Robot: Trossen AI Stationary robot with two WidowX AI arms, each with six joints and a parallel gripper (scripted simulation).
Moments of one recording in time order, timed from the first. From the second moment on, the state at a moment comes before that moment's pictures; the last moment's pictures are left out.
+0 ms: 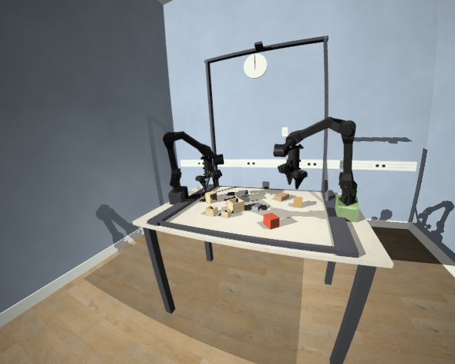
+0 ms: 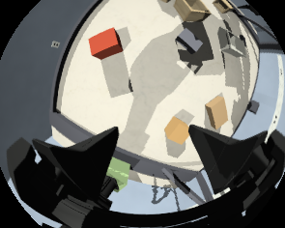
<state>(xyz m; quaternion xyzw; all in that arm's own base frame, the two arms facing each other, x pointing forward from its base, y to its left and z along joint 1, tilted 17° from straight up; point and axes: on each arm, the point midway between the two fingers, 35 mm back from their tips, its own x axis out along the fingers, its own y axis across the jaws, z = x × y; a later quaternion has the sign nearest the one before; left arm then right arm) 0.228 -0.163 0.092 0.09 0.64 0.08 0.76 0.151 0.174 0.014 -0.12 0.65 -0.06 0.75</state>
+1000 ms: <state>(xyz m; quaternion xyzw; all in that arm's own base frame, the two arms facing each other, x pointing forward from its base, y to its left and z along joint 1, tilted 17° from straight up) 0.228 -0.163 0.092 0.09 0.64 0.08 0.76 0.169 0.176 0.013 -0.08 0.86 -0.10 0.50</state>
